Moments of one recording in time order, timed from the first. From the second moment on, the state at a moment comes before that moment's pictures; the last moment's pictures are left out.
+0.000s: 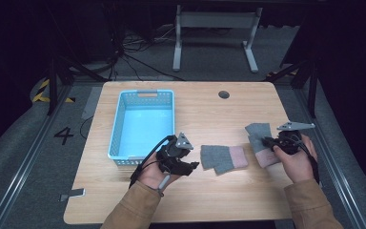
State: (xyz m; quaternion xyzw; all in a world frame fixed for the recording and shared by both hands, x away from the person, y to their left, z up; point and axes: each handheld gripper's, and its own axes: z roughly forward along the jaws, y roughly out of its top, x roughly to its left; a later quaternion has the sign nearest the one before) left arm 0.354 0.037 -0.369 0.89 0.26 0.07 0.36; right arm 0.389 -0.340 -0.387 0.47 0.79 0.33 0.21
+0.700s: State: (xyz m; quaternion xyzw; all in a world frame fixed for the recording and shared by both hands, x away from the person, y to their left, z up) left arm 0.354 0.037 -0.369 0.90 0.25 0.08 0.36; right arm 0.377 -0.281 -0.382 0.31 0.87 0.35 0.15
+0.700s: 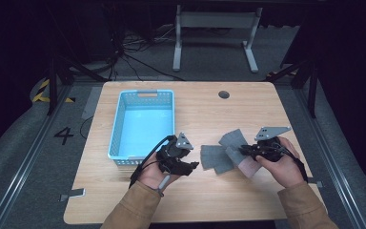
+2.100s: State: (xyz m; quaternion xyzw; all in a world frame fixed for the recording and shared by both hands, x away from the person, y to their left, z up) left arm 0.358 0.015 -0.393 0.88 0.27 0.01 0.38; right arm 0.369 -0.257 -0.414 0.20 0.92 0.32 0.11
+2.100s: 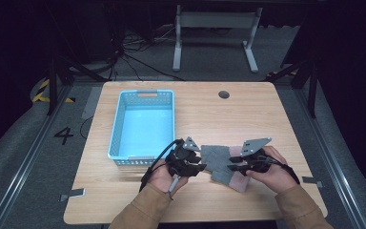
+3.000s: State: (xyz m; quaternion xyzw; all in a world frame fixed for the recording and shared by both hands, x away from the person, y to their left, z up) left arm 0.361 0.002 -0.412 0.90 0.27 0.03 0.34; right arm 0.348 -0.323 -0.421 0.28 0.93 0.23 0.08
